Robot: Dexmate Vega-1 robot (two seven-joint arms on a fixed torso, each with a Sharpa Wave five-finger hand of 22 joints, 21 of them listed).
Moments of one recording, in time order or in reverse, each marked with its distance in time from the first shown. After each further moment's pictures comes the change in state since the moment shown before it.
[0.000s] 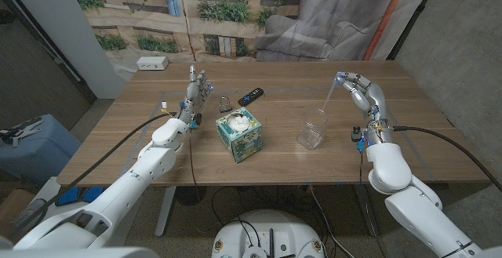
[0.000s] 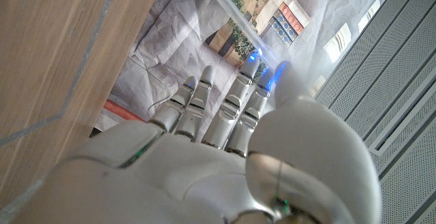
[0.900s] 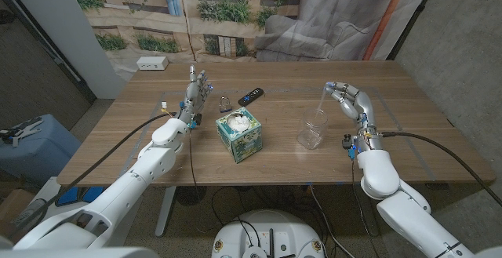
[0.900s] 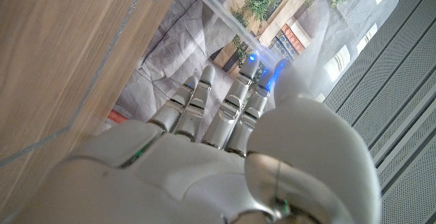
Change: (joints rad) left arm 0.000 0.000 0.000 0.000 0.000 0.000 0.000; left_hand 0.000 0.000 0.000 0.000 0.000 0.000 0.000 0.000 0.000 0.000 0.000 0.000 0.000 0.000 0.000 0.000 0.000 0.000 0.000 0.000 0.000; right arm 0.023 0.001 -0.064 0.067 -0.056 0.022 -0.007; right_hand 0.021 -0.007 -0.004 -0.004 0.004 0.000 0.000 -0.008 0.000 -0.011 0.000 0.000 0.005 -0.012 0.001 0.000 0.005 0.003 -0.011 0.000 0.000
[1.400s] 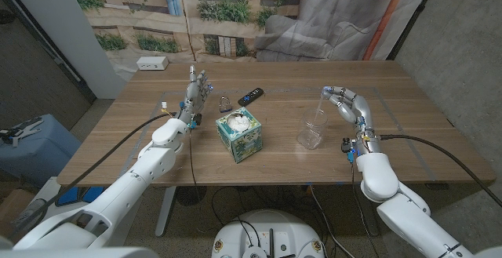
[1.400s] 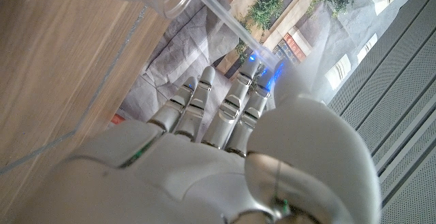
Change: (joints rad) left arm 0.000 0.000 0.000 0.000 0.000 0.000 0.000; left_hand 0.000 0.000 0.000 0.000 0.000 0.000 0.000 0.000 0.000 0.000 0.000 0.000 0.000 0.000 0.000 0.000 0.000 0.000 0.000 0.000 0.000; right arm -0.007 -0.019 -0.012 0.015 -0.003 0.000 0.005; right_hand 0.000 0.000 0.000 0.000 0.003 0.000 0.000 -0.008 0.000 -0.004 0.004 0.000 0.001 0.000 0.001 0.000 0.000 0.000 0.000 0.000 0.000
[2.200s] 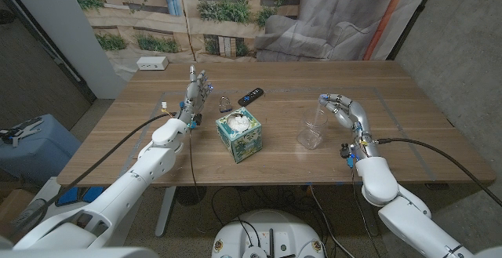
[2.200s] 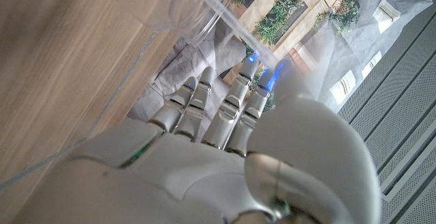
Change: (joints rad) left arm 0.000 0.000 0.000 0.000 0.000 0.000 -0.001; left_hand 0.000 0.000 0.000 0.000 0.000 0.000 0.000 0.000 0.000 0.000 0.000 0.000 0.000 0.000 0.000 0.000 0.000 0.000 0.000 0.000 0.000; right arm 0.003 -0.024 -0.021 0.036 -0.003 0.000 0.012; right_hand 0.000 0.000 -0.004 0.004 0.000 0.000 0.000 0.000 0.000 -0.013 -0.005 0.000 0.003 -0.012 0.002 0.008 0.005 0.000 0.000 0.000 0.000
